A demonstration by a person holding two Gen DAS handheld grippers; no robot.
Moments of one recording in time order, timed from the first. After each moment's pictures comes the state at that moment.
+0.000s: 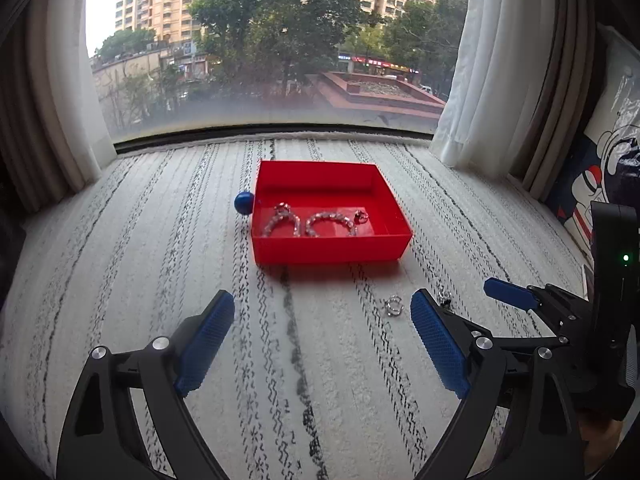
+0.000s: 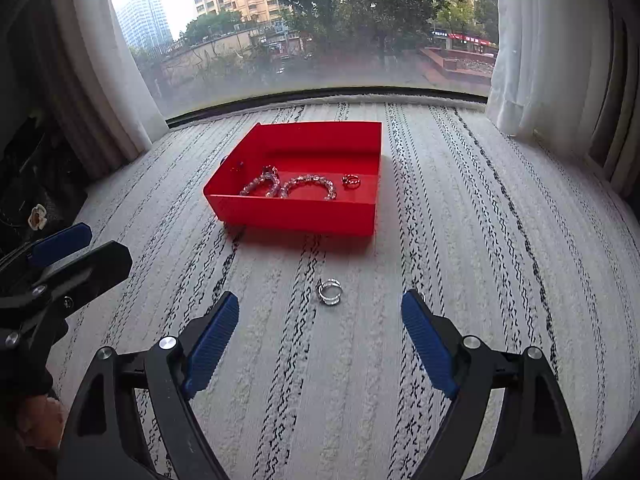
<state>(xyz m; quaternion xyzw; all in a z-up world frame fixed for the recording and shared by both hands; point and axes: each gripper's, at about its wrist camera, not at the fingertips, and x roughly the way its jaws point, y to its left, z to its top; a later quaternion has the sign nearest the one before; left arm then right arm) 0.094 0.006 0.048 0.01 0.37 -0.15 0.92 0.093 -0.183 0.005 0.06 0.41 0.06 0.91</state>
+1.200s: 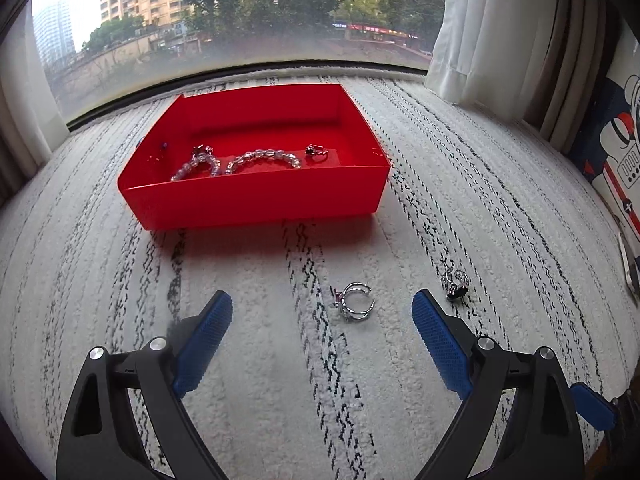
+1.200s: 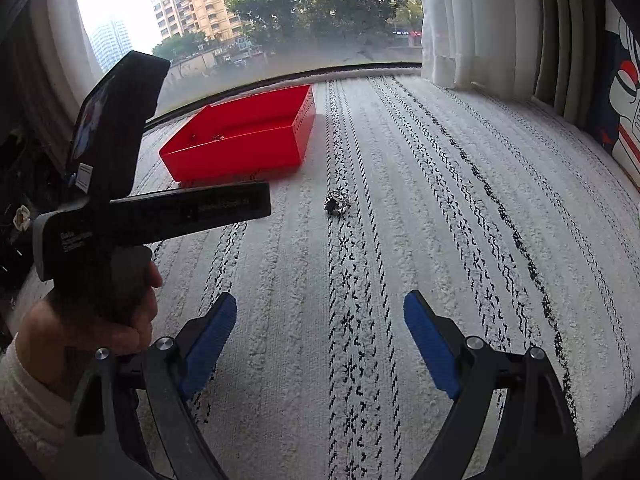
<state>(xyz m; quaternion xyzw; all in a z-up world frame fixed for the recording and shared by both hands) 0.152 -0.099 -0.058 0.04 0.43 -0.15 0.89 0.017 -0.230 -0.047 0.10 0.40 0.00 0.91</state>
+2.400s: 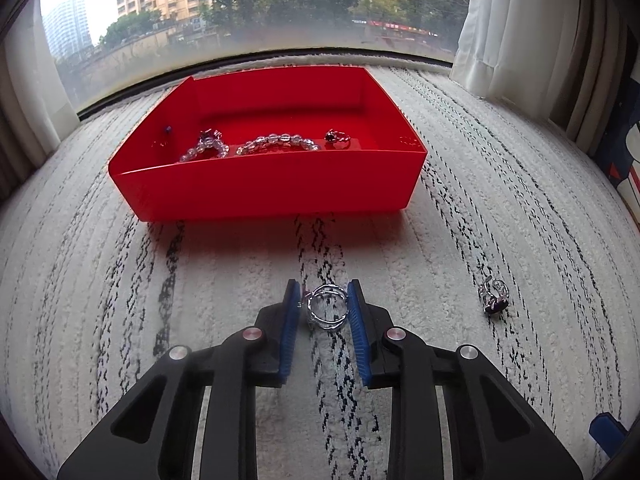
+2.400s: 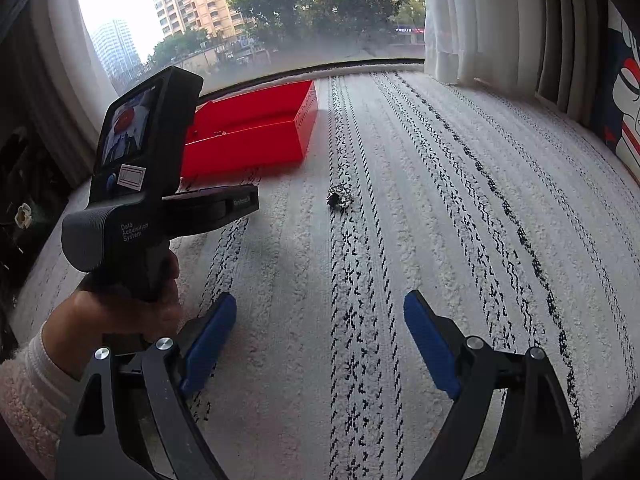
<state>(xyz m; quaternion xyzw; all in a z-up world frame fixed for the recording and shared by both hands) 0.168 -0.101 -0.077 0.05 0.43 -0.11 0.89 0.017 -0.228 -0.050 0.10 0.40 0.01 0.91</state>
